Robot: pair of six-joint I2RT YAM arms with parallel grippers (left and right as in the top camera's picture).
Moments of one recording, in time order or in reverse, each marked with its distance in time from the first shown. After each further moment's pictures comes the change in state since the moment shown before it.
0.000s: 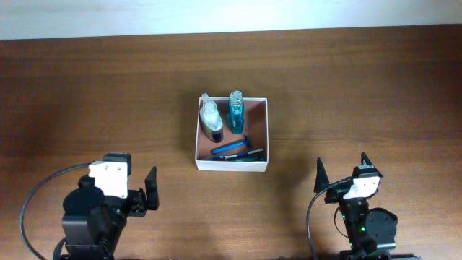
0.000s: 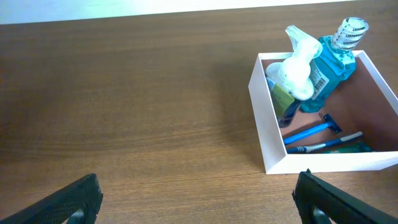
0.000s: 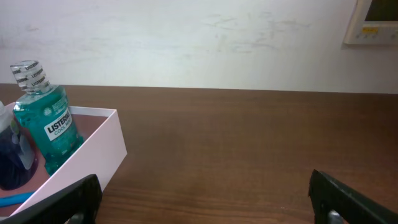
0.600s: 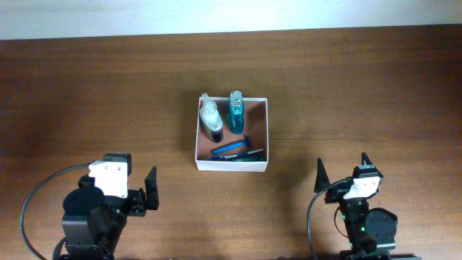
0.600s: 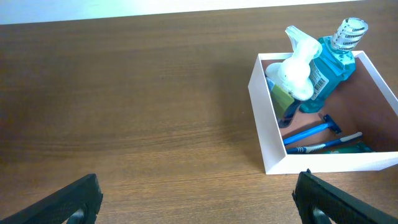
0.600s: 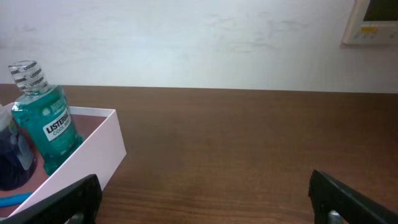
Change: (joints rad) left arm 0.000 0.002 0.000 0.007 0.002 0.000; right arm 0.000 0.000 0.000 0.000 0.003 0.000
